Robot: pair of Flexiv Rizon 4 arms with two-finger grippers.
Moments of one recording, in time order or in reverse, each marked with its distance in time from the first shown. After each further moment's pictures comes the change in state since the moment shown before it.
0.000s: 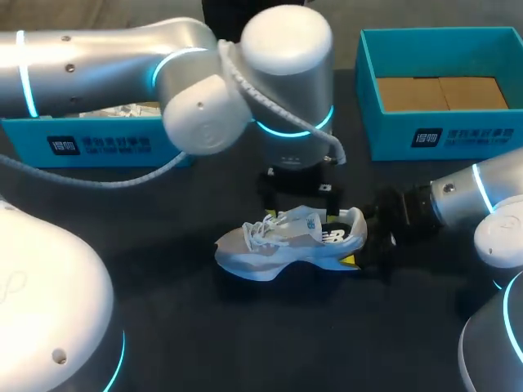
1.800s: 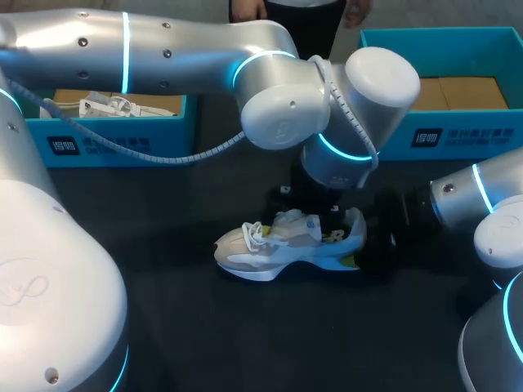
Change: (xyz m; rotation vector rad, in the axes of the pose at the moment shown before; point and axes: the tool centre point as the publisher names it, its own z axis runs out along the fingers) left arm -0.026 0.002 0.060 -0.095 -0.372 -0.174; right arm 0.000 0.000 0.000 0.000 0.000 0.000
